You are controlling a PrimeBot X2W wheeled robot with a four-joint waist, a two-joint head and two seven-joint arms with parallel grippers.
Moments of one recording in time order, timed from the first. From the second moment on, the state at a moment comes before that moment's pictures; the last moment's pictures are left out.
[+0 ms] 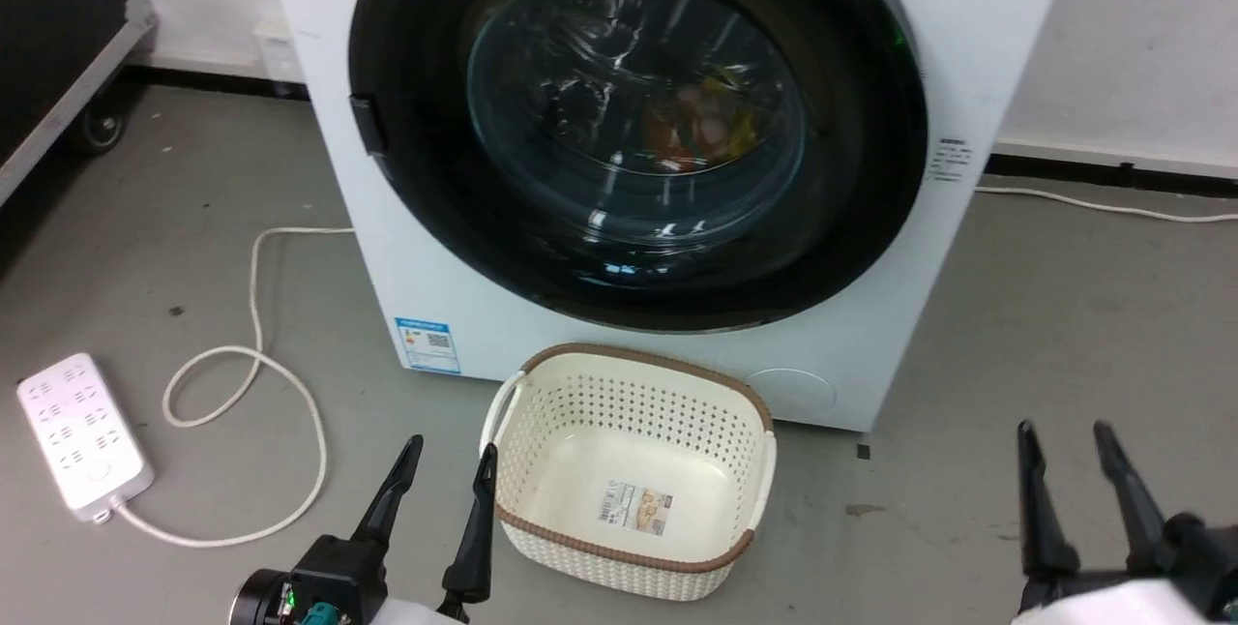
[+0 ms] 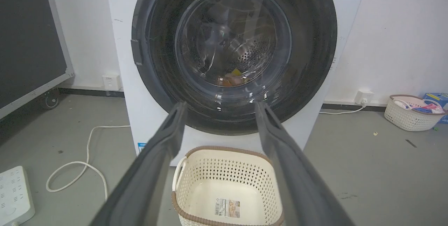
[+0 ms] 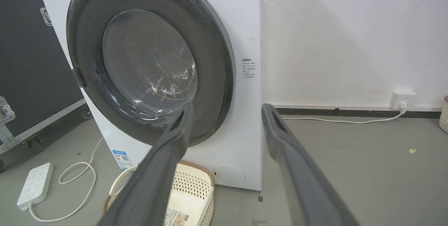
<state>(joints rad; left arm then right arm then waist) 0.04 0.06 -0.12 0.09 -0.13 -0.11 -0.26 0.04 -0.07 -0.10 0.08 0.19 0.13 -0.25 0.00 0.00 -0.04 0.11</state>
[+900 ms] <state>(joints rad) 0.02 0.08 -0.15 0.14 -0.14 -0.12 -0.24 0.12 -0.06 -0.08 0.00 0.11 0.13 -0.24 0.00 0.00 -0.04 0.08</state>
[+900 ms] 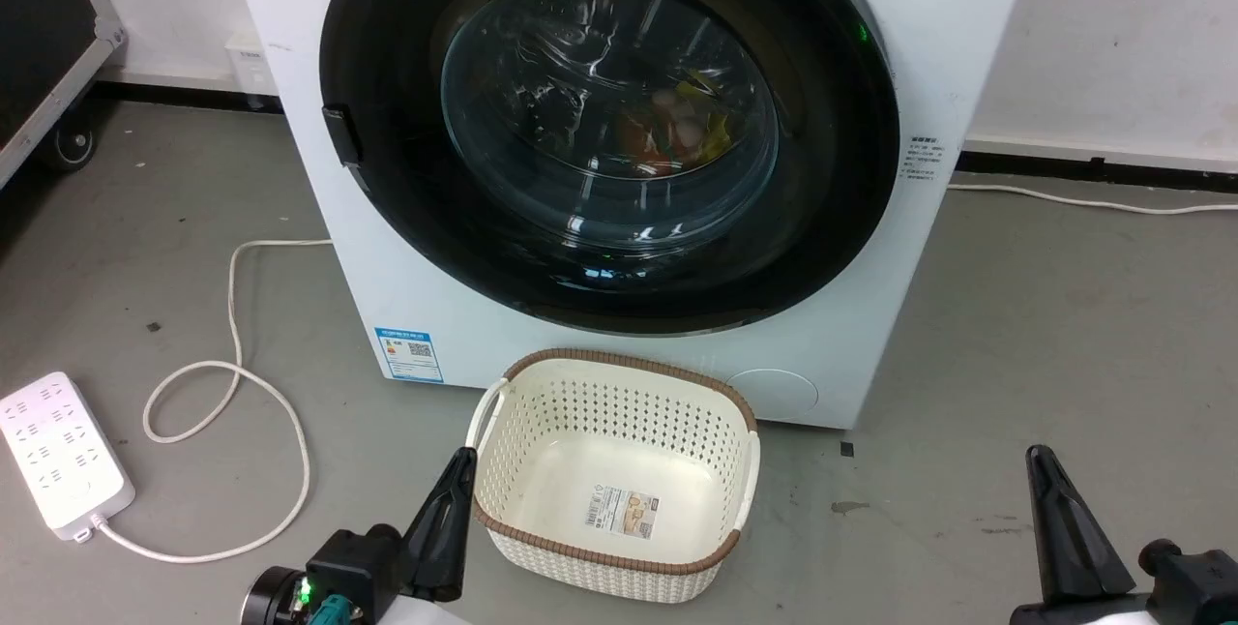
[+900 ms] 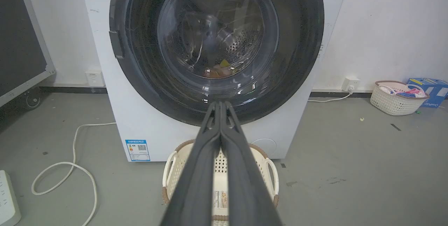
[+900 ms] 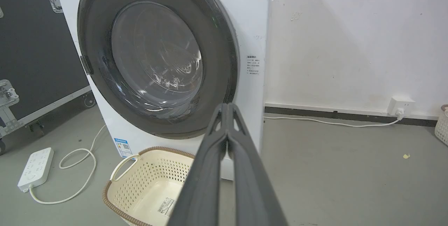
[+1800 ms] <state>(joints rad) 0.02 0.07 -0.12 0.11 -0.11 -0.10 -0.19 0.11 -0.06 -0.06 0.00 0.09 0.13 -0.19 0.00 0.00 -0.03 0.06</state>
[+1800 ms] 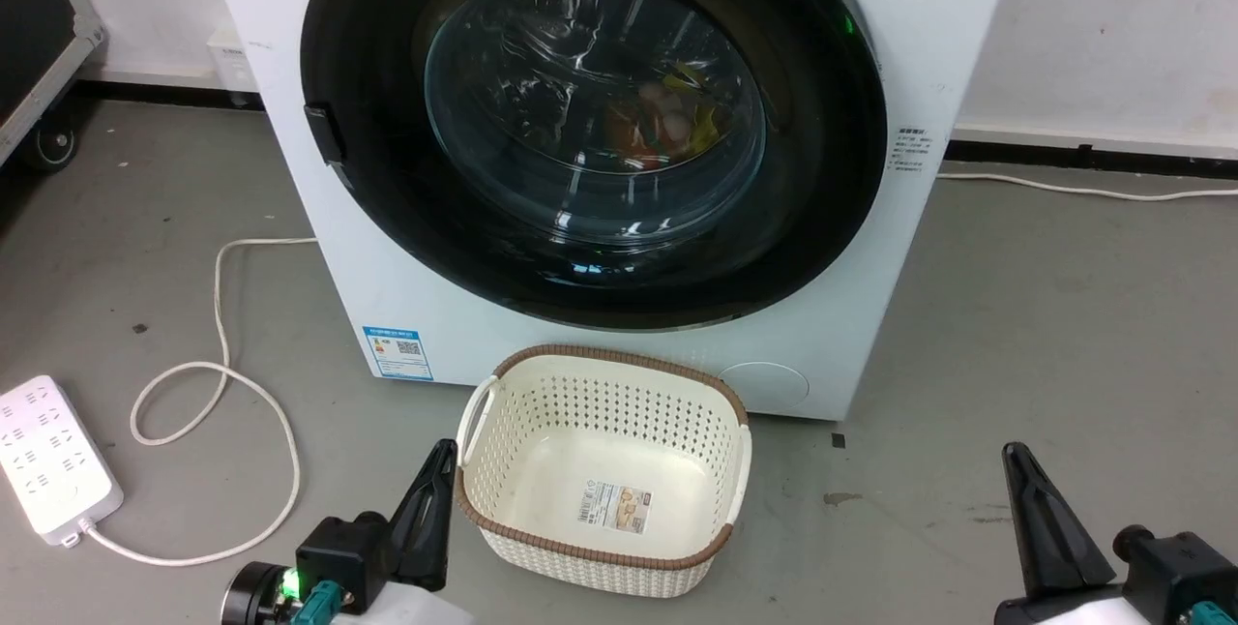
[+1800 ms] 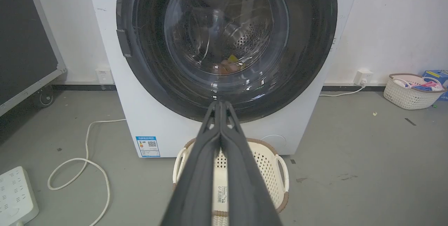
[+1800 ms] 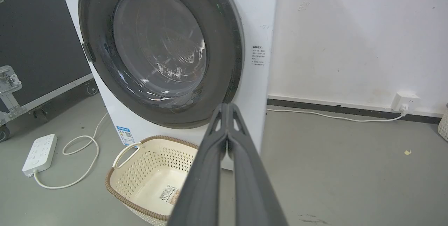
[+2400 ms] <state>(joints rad) 0.02 0.07 -0.09 0.09 -0.09 -0.08 -0.15 0.09 -0.06 -0.05 0.00 0.07 0.13 -0.15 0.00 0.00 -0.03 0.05</state>
